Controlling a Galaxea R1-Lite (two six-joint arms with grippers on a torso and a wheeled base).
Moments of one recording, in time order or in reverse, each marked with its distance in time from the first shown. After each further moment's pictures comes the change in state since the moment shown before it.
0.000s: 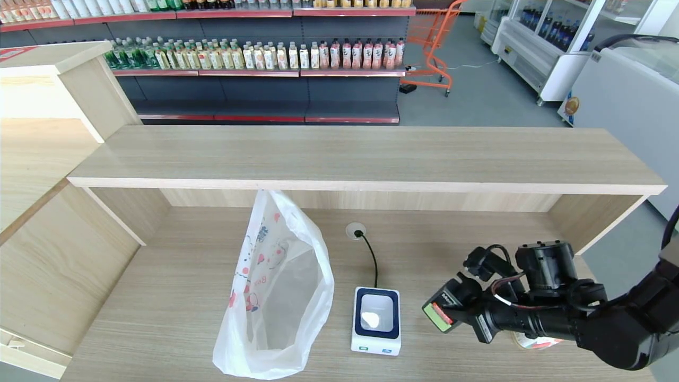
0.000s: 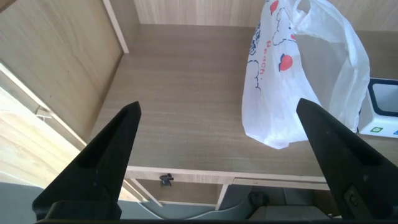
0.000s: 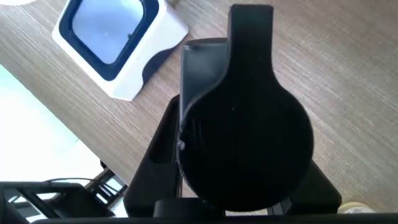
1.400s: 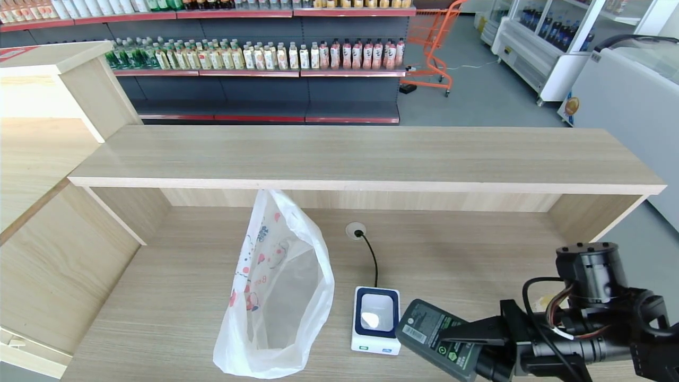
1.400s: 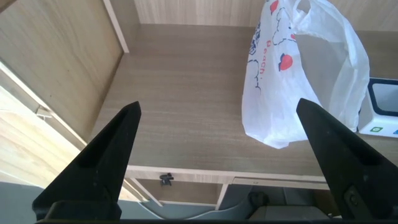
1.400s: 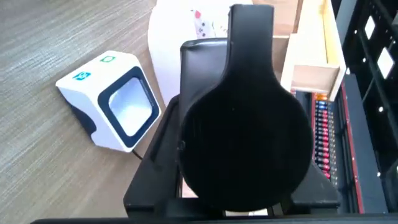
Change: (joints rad) left arm 0.000 0.000 0.000 0.000 0.000 0.000; right arm 0.053 -0.224 0.106 0.091 0.619 -2.076
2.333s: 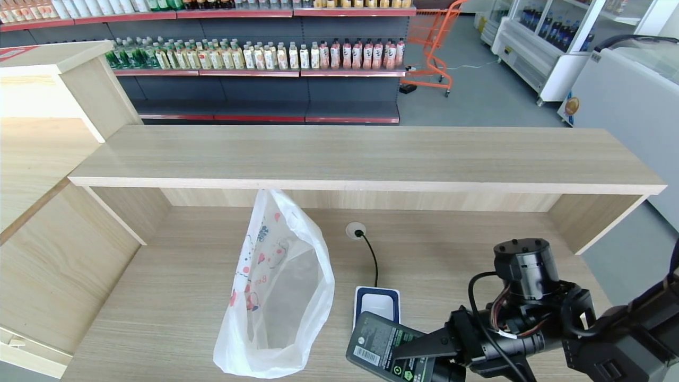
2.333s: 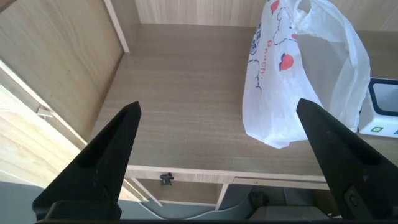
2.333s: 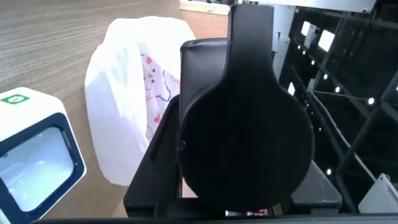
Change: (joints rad) left arm 0.001 0.000 0.000 0.000 0.000 0.000; right arm 0.183 0.169 -0.118 -0.140 0.099 -0.116
